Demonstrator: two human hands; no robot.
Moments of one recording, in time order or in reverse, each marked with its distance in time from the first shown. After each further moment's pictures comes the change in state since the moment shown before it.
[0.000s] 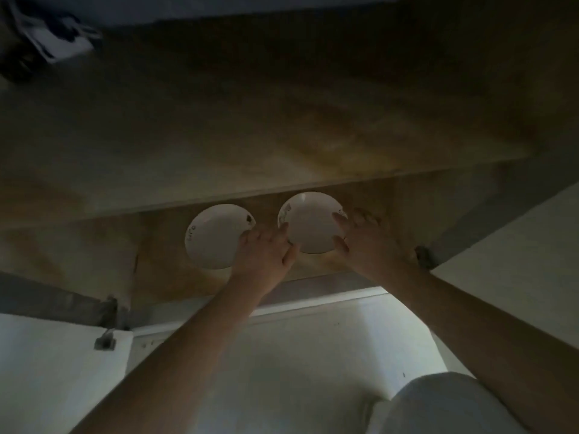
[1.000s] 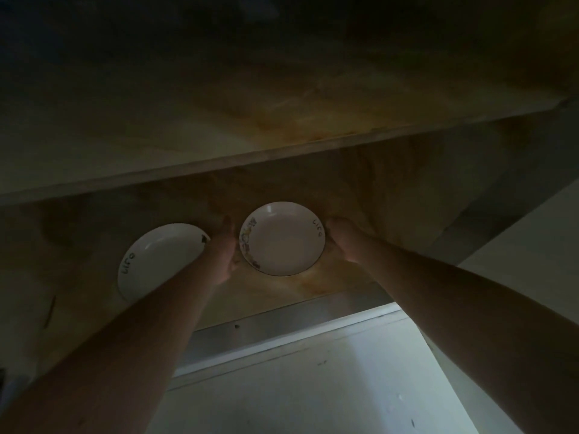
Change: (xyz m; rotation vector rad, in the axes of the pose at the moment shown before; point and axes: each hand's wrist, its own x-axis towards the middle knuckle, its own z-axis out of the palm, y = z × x) left_hand 0.134 -0.019 0.094 -1.617 -0.207 -0.720; right_hand 0.121 0.067 0.120 1.496 -0.151 0.675
